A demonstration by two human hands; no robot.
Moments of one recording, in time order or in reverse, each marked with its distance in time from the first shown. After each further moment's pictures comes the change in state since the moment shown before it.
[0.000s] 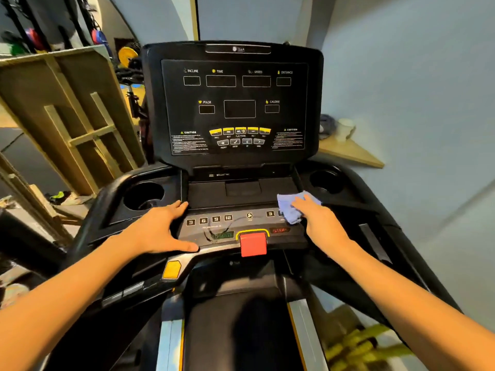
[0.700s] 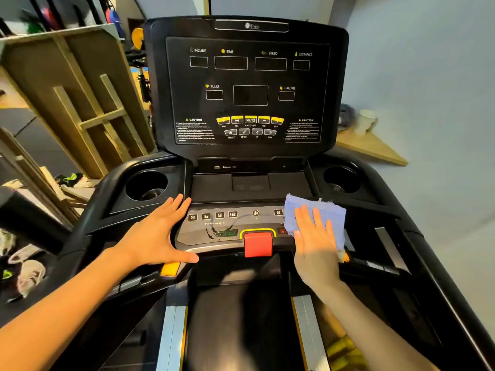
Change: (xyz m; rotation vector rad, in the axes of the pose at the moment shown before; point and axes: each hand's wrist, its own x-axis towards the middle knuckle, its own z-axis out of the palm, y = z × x) left_hand -0.008 -0.003 0.028 0.003 0.059 -0.030; right_hand -0.045 -0.020 0.061 -0.193 0.179 0.034
